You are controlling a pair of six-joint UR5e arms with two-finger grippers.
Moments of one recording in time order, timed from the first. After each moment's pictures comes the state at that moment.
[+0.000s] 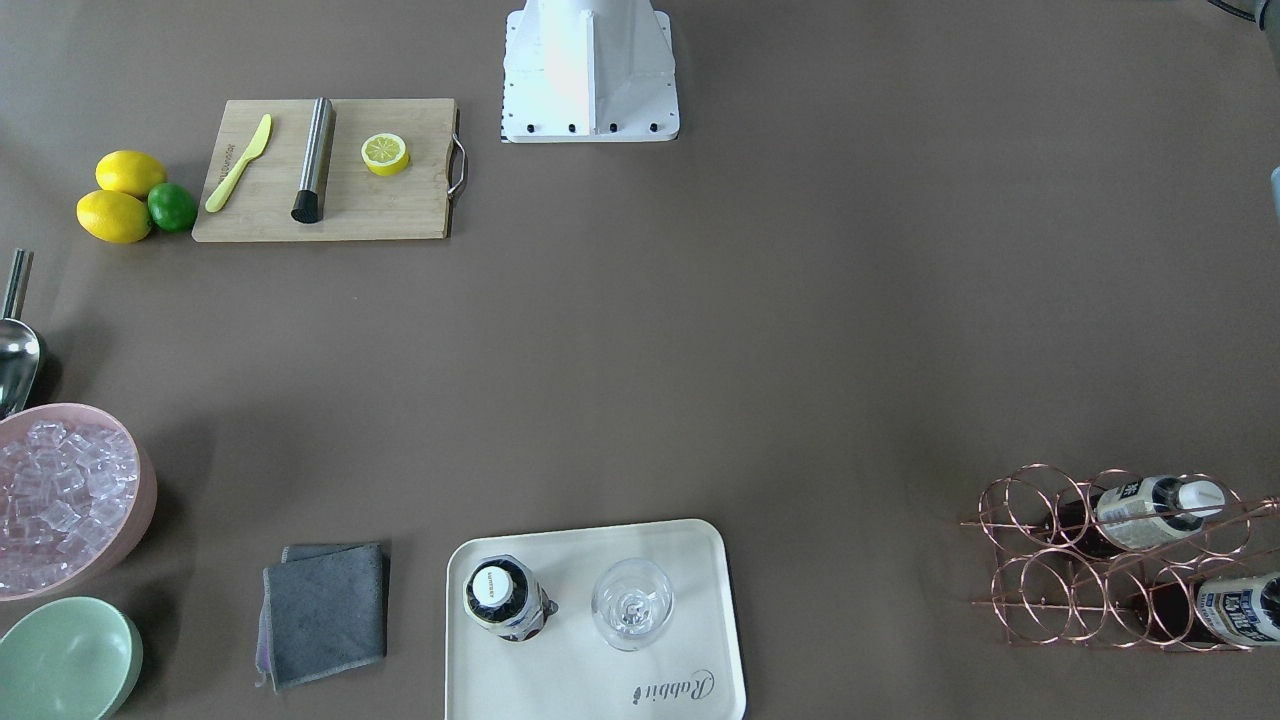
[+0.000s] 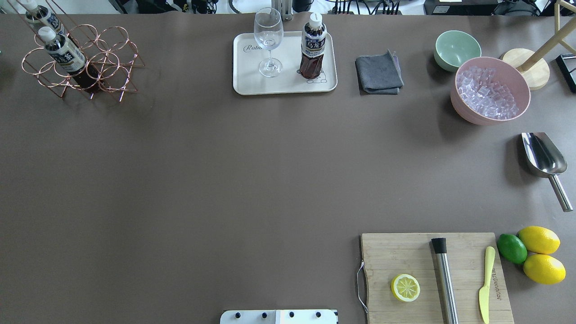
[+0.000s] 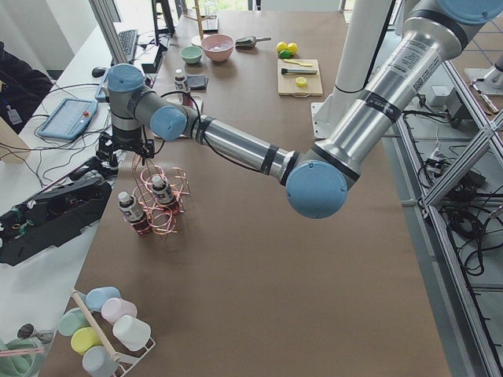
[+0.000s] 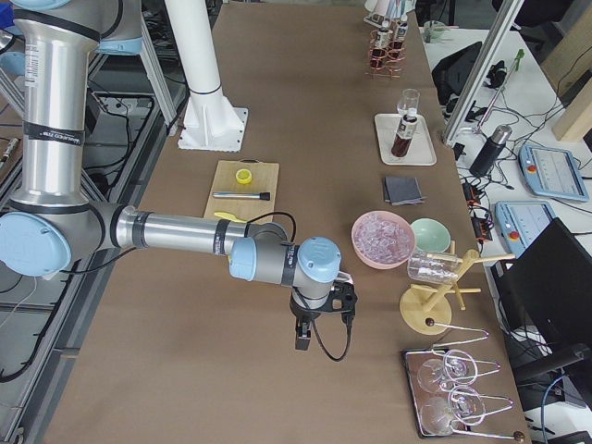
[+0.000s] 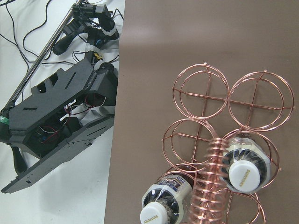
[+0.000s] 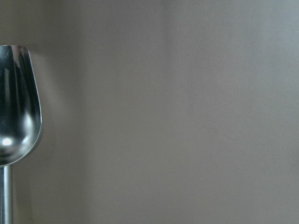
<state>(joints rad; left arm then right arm) -1.41 -2.16 -1.37 -1.77 -2.22 0.93 1.57 -1.70 1.64 -1.61 2.25 -0.05</state>
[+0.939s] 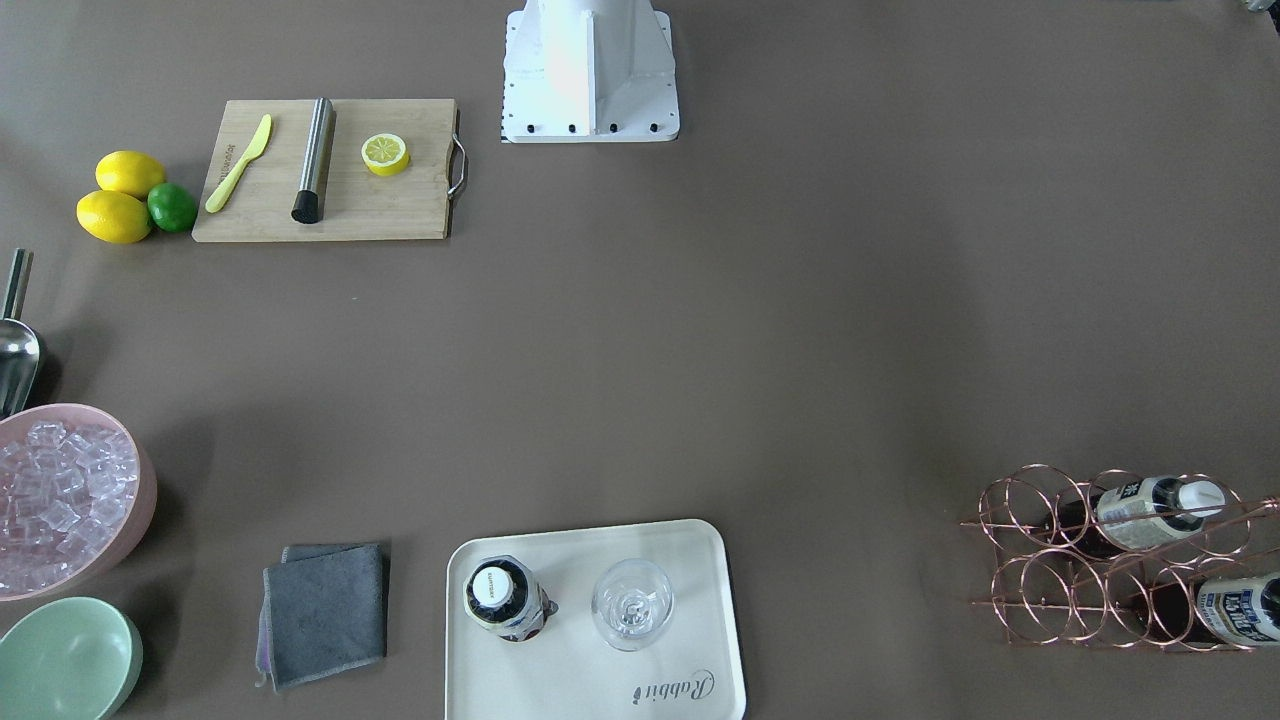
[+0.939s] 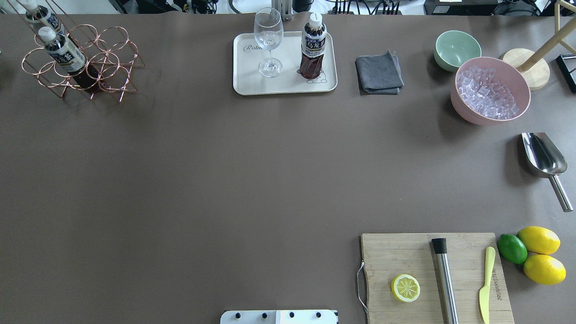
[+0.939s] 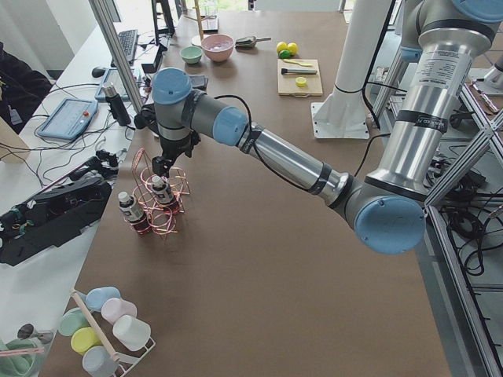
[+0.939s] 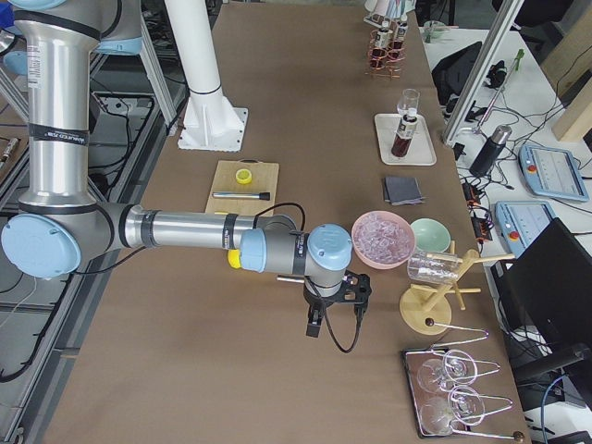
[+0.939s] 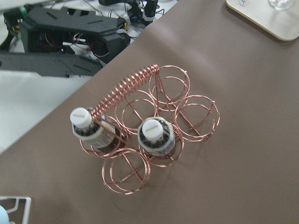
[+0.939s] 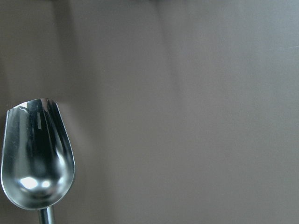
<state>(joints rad) -1.53 -1.85 -1.80 -1.46 -2.46 0.22 1.58 -1.66 1.65 -1.60 2.30 0.12</state>
